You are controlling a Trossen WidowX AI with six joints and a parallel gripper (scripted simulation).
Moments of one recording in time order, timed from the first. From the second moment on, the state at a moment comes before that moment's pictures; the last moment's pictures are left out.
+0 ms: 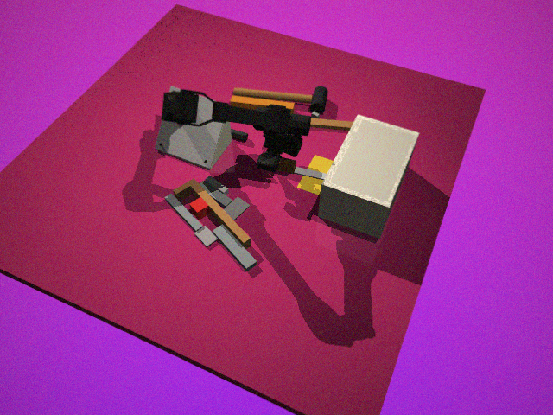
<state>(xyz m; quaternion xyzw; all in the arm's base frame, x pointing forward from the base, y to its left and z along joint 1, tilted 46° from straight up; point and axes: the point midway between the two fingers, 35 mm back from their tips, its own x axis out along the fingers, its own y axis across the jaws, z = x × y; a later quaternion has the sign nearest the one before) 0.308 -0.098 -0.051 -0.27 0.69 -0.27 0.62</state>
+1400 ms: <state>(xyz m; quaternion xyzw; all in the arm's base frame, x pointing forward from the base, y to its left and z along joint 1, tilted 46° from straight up) 0.263 -0.096 -0.047 -0.27 0.69 -0.27 0.62</state>
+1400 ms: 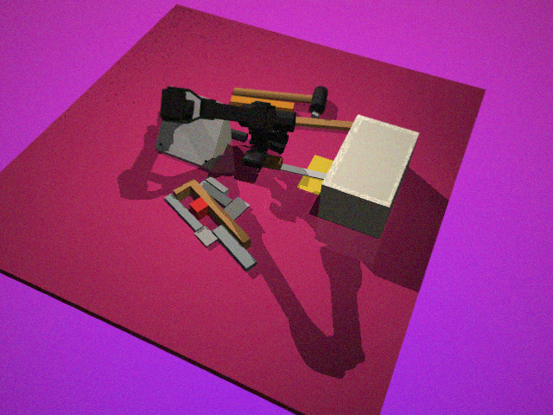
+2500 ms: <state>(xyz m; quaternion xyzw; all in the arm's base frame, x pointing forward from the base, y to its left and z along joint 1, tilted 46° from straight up) 0.226 -0.094 -0.044 -0.27 0.69 -0.27 0.62</state>
